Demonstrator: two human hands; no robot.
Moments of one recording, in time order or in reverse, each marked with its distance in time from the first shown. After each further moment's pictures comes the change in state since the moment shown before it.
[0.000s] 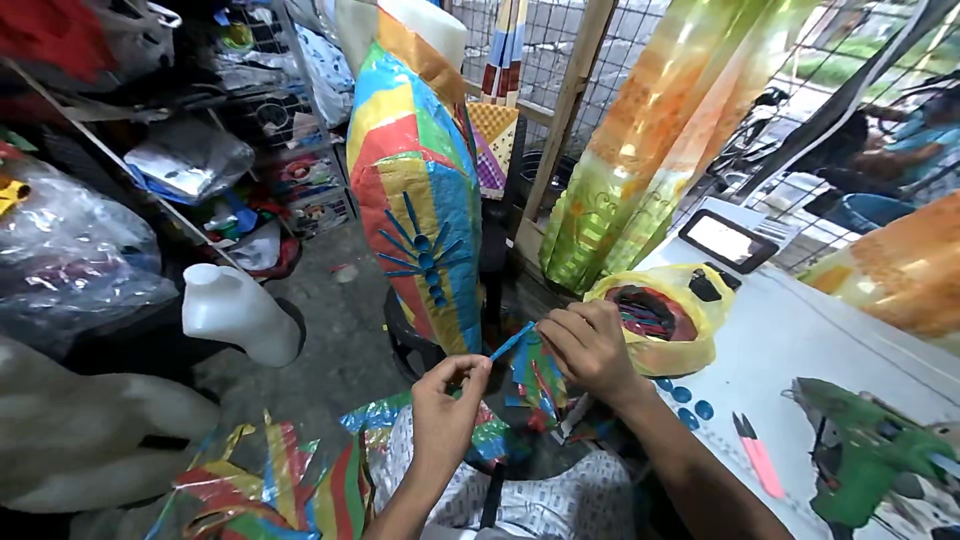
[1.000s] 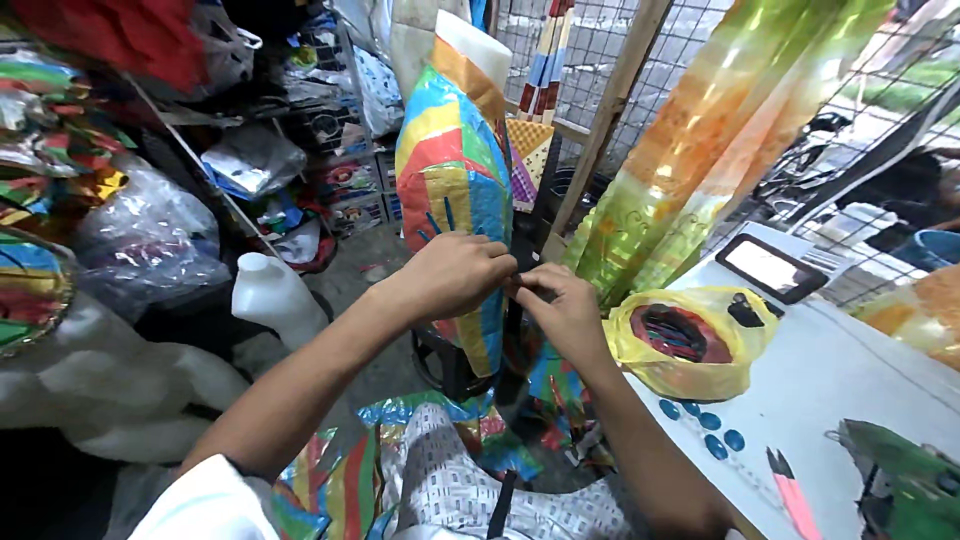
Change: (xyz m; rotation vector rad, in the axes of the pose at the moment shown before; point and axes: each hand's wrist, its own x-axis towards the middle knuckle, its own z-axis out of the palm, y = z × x) left_hand 0.165 0.062 -0.053 0.883 -0.735 0.940; right_hand 0.093 -0.036 0.012 0.659 -0.155 0.685
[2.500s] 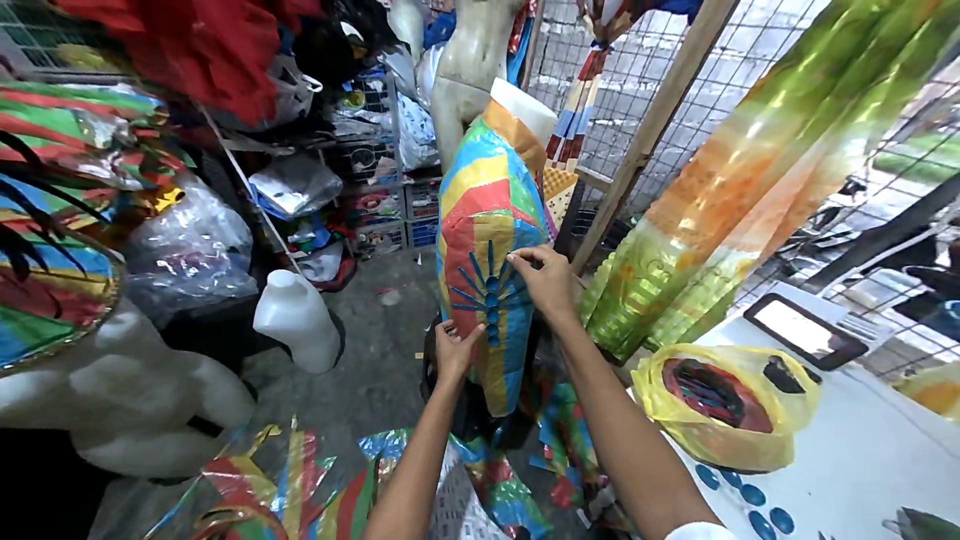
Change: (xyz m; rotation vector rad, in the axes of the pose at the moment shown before) left_hand -0.062 -0.011 0.181 -1.129 0.772 -1.547; right_hand 0.103 0.029 0.073 0.077 0.063 0.060
